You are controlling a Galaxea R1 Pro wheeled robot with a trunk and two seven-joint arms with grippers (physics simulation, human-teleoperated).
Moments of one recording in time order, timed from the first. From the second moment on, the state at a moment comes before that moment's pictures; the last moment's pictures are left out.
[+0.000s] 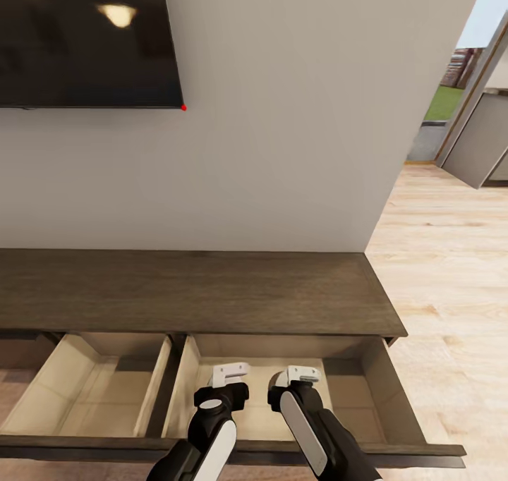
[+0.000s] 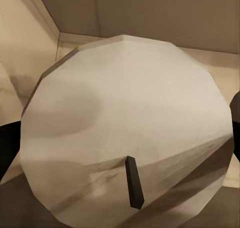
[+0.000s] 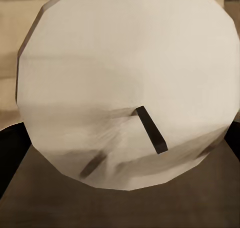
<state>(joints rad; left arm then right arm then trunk) -0.27 -0.17 -0.47 -1.26 0.46 0.55 0.71 -0.40 0.17 0.37 -1.03 -0.56 0.72 -0.66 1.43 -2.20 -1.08</state>
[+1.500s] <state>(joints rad) -0.27 -0.17 -0.47 -1.26 0.46 0.56 0.71 -0.40 0.17 0.37 -1.03 -0.56 0.72 -0.66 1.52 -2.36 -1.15</state>
